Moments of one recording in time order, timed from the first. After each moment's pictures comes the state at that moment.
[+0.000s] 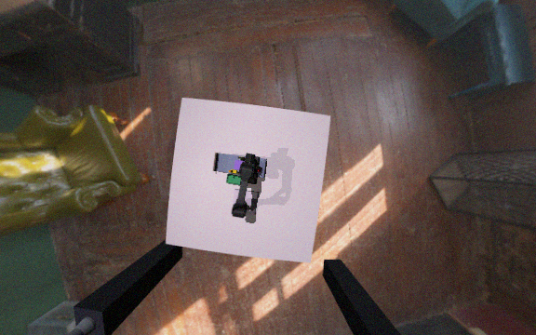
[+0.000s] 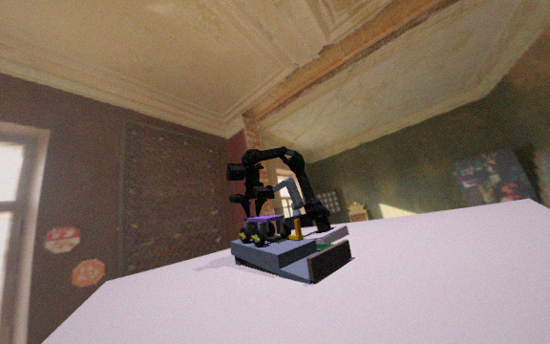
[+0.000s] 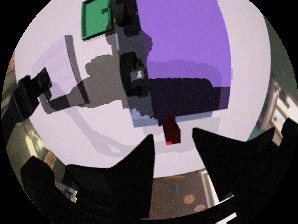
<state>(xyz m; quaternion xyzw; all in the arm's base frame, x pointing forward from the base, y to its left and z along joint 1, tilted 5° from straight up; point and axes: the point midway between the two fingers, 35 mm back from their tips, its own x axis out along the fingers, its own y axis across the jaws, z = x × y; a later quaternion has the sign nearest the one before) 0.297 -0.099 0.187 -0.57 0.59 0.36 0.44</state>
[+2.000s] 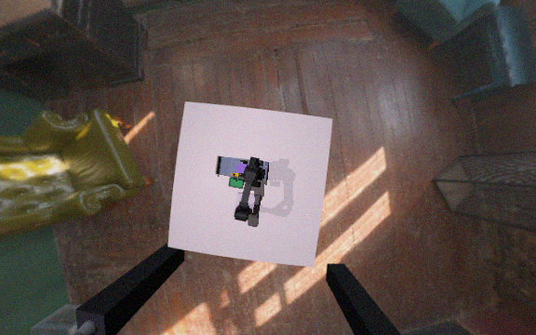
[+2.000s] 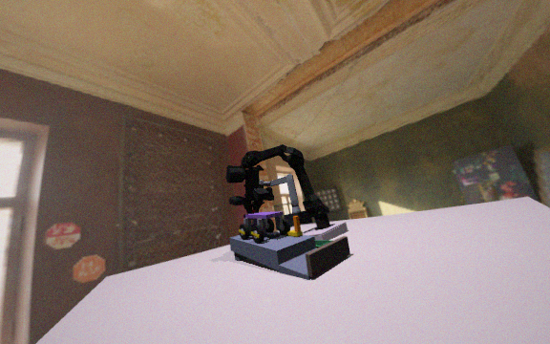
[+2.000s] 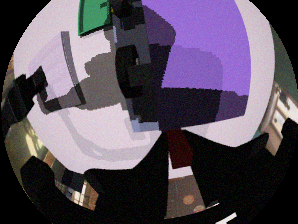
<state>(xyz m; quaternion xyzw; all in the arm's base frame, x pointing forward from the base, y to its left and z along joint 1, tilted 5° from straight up) 0.295 -0.108 0.167 -0.57 0.59 0.36 0.43</state>
